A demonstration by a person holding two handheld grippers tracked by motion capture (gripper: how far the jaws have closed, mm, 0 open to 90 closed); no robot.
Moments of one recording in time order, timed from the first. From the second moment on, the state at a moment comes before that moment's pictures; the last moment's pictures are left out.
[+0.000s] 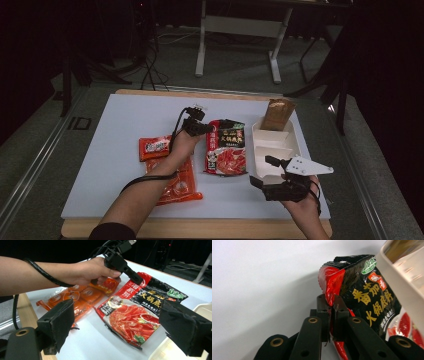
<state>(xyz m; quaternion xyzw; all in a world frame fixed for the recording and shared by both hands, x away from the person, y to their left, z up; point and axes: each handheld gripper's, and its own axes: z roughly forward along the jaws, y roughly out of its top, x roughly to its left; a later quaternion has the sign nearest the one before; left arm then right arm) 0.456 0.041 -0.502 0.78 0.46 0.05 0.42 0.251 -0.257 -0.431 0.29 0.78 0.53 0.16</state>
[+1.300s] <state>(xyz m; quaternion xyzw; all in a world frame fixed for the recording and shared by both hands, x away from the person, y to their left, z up) 0.387 0.044 -0.441 0.76 0.37 0.07 0.53 0.254 -0.288 -0.405 0.34 0.75 0.52 0.22</state>
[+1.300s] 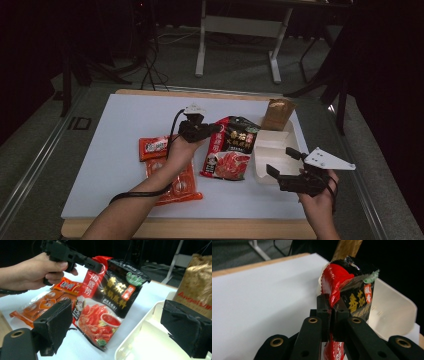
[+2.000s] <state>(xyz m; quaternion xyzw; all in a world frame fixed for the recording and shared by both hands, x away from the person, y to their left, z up) 0.359 0.065 -0.410 0.73 0.33 0.05 0.60 0.293 -0.273 -0.393 0.34 0.77 0.52 0.17</state>
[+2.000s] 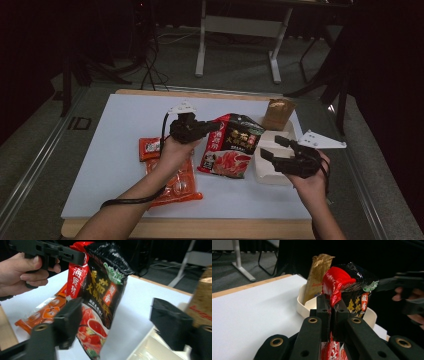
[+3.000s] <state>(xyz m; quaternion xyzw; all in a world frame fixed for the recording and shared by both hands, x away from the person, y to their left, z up) 0.352 0.056 -0.400 0.73 0.28 0.02 0.63 0.319 -0.258 -0.375 0.31 0.77 0.54 0.10</state>
